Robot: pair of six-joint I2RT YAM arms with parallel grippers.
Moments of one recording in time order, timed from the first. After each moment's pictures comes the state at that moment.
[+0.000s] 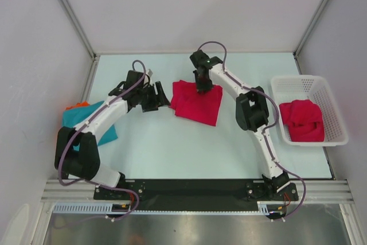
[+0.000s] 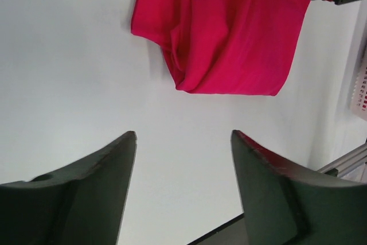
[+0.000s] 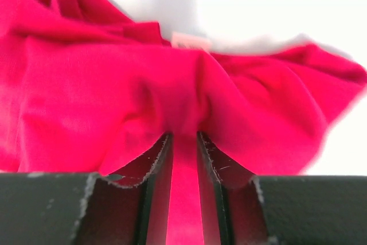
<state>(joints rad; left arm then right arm) -0.30 1.50 1.07 -0.47 0.30 -0.54 0.54 2.46 2.26 -0.96 0.12 0.37</state>
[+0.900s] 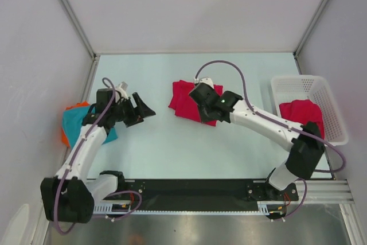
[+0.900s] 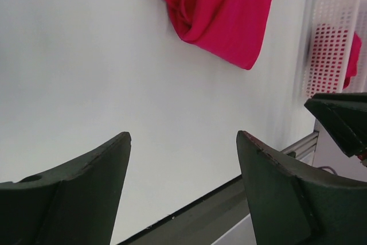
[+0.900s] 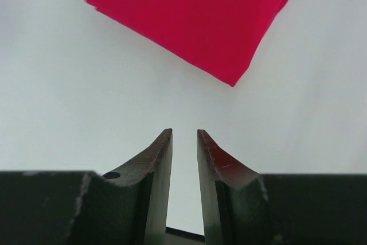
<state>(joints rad) -0.08 1.09 0.78 -0.48 0.51 -0.54 0.88 1.61 1.39 -0.83 0.36 0.49</state>
